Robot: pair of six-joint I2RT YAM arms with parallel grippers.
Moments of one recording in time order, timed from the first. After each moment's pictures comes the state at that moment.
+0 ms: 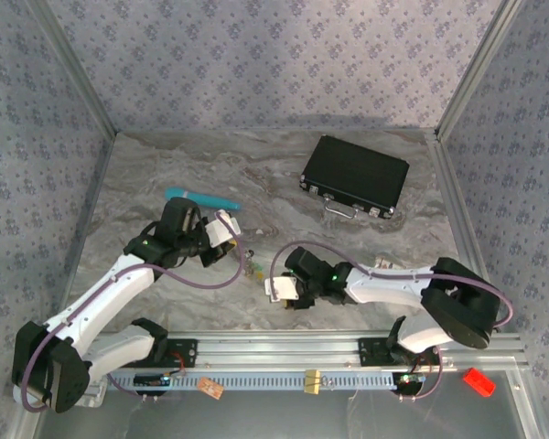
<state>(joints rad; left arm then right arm) -0.50 1.03 0.74 -0.46 0.40 0.58 1.02 1.43 0.61 -0.15 -0.11 -0.69</state>
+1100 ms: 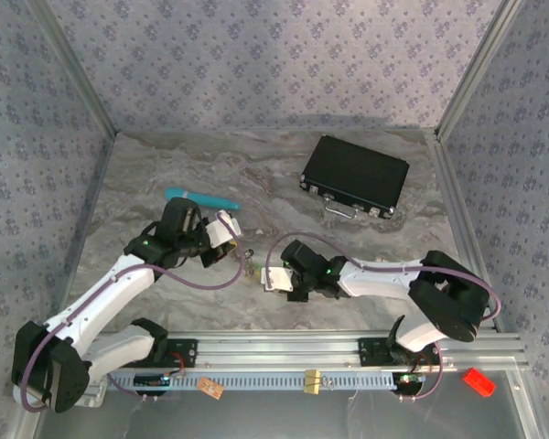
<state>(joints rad) -0.51 1.03 0.74 -0.45 0.40 0.59 0.98 1.49 0.66 -0.12 -0.12 -0.61</state>
